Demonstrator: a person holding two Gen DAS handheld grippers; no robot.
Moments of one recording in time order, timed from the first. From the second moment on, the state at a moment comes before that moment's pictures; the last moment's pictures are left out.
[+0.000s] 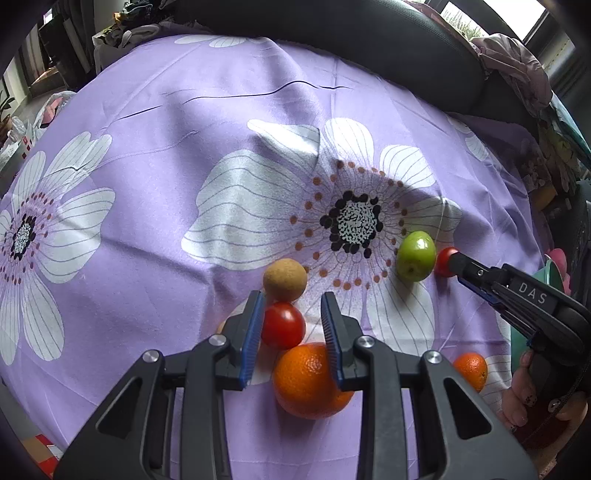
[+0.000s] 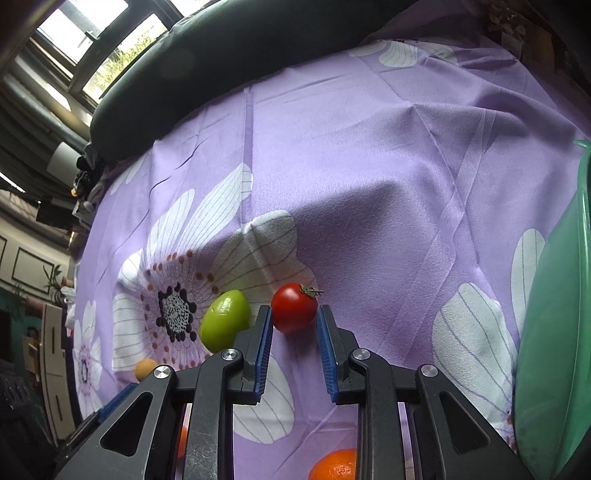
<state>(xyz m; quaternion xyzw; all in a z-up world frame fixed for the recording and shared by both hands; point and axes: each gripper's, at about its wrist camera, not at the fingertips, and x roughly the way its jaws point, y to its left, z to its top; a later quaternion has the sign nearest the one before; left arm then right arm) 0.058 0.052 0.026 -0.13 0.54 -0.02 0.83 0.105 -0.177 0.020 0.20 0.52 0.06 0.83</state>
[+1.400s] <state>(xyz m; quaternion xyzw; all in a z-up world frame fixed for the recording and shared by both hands) 0.001 -0.130 0.128 -0.09 0.39 -0.29 0.87 -0.024 -0.326 0.121 0.29 0.31 -0.09 0.90</state>
